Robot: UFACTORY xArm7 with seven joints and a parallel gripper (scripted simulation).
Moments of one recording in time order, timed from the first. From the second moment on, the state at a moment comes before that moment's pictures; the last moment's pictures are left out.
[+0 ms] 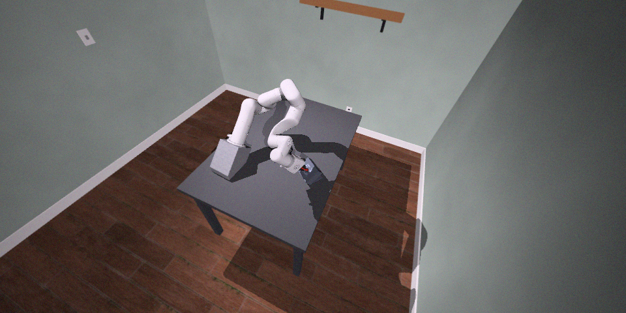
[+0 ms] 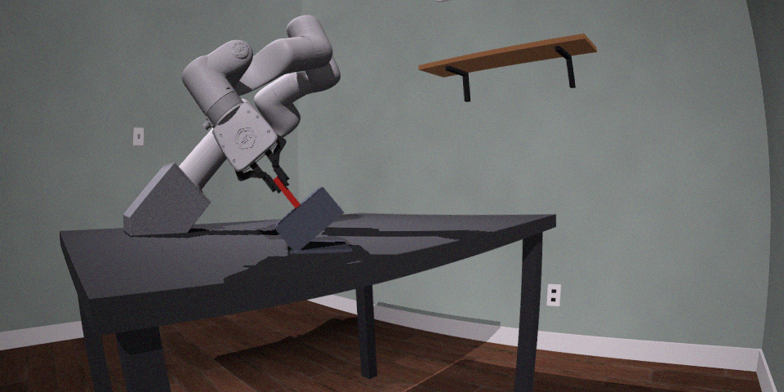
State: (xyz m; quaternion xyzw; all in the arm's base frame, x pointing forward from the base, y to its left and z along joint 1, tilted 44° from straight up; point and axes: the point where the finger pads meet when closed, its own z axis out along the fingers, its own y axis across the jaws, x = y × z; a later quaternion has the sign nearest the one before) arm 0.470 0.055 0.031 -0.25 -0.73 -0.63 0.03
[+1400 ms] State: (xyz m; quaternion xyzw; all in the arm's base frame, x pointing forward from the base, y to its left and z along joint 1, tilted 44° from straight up) arm 0.474 0.065 0.028 -0.25 -0.73 -0.63 0.03
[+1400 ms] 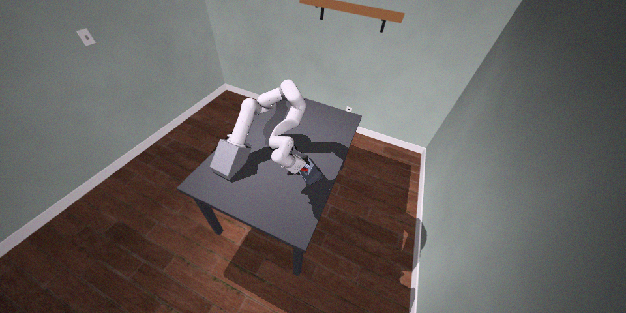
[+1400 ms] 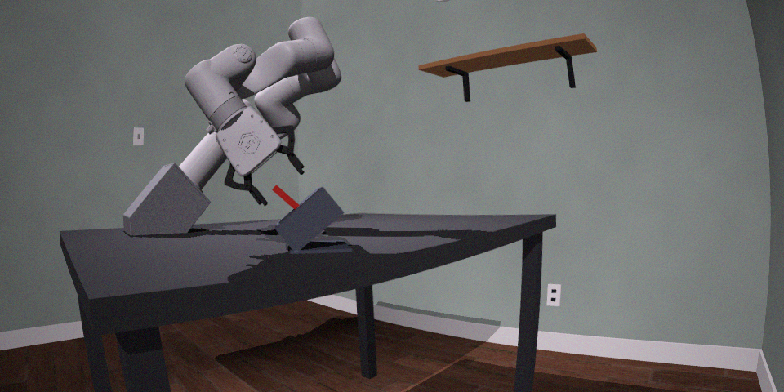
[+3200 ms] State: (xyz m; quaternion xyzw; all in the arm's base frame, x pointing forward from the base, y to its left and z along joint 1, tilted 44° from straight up) arm 0.448 -0.024 0.047 -0.25 -0.73 -0.63 0.03
